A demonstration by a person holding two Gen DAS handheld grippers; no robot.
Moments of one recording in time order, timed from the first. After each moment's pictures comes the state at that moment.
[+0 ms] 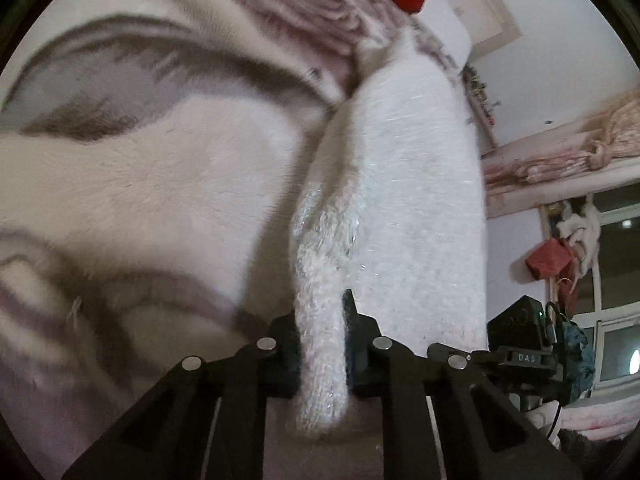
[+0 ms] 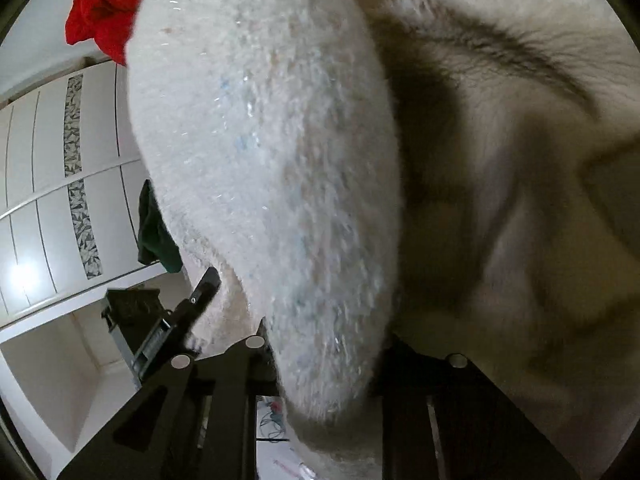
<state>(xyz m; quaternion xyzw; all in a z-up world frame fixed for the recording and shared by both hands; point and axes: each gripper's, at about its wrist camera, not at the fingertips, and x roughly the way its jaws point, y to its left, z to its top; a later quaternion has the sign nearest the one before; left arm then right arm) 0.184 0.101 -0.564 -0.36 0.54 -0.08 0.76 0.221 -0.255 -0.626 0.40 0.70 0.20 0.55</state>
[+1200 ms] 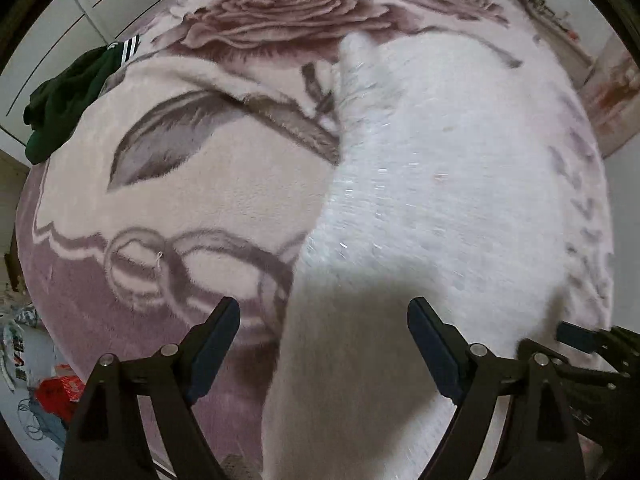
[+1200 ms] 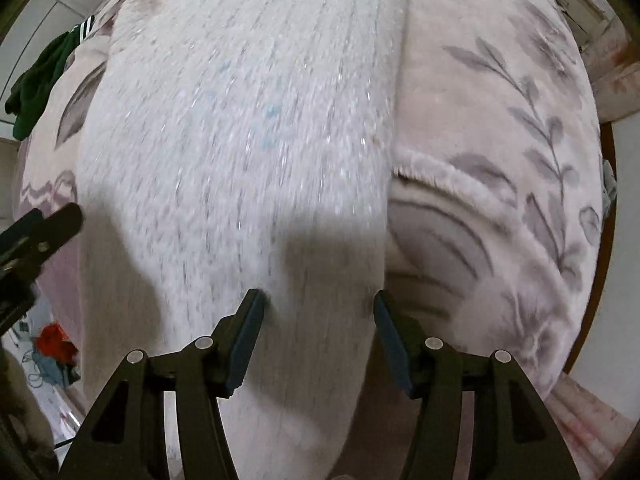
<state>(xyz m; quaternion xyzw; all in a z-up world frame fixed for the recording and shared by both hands) 0.195 -0.017 -0.526 -0.07 0.62 0.12 0.77 0.201 -0.219 -0.550 -0.07 0.71 0.12 0.69</state>
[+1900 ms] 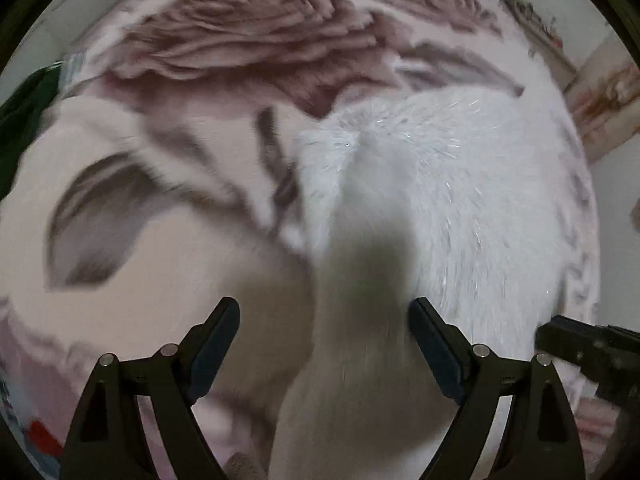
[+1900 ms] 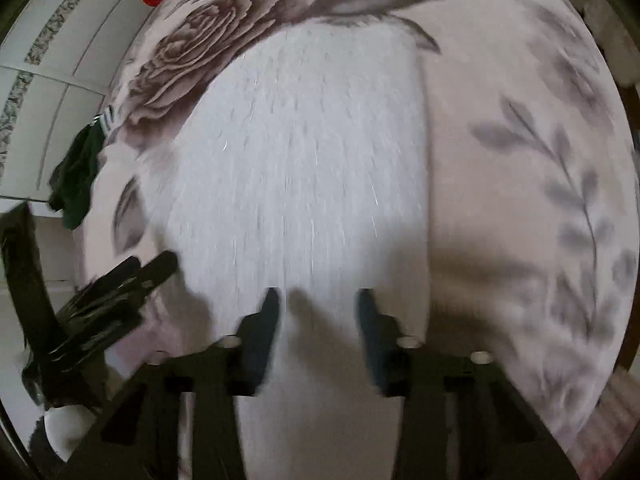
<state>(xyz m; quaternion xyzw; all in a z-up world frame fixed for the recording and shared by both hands) 0.315 0.022 -0.567 -0.09 0.64 0.04 0.77 0.350 -0.205 -0.534 0.06 0.70 0.15 0.70</state>
